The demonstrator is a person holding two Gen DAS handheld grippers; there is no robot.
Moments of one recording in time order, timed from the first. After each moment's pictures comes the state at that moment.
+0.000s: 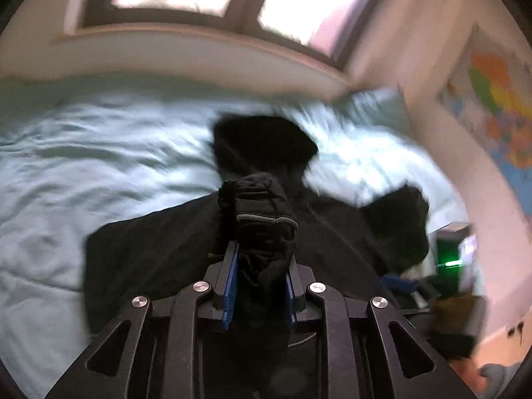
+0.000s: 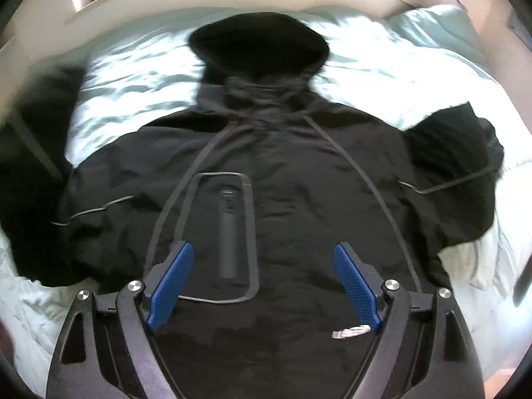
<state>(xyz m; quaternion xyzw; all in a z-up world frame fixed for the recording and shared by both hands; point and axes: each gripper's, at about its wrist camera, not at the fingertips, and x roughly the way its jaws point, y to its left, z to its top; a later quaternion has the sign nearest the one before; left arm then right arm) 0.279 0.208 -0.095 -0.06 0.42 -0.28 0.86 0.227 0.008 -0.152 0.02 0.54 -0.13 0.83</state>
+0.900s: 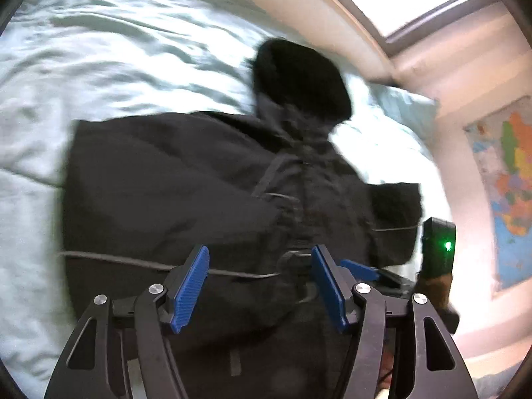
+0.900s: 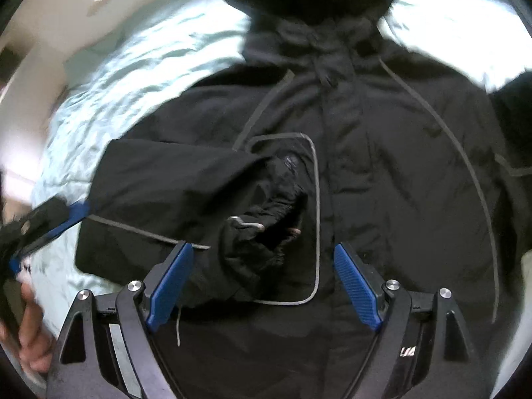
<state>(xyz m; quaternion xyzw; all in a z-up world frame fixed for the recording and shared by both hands) 0.284 0.279 -0.169 -0.19 0.54 -0.23 0.78 0.259 0.010 -0.223 0.14 0.61 0.02 0.78</state>
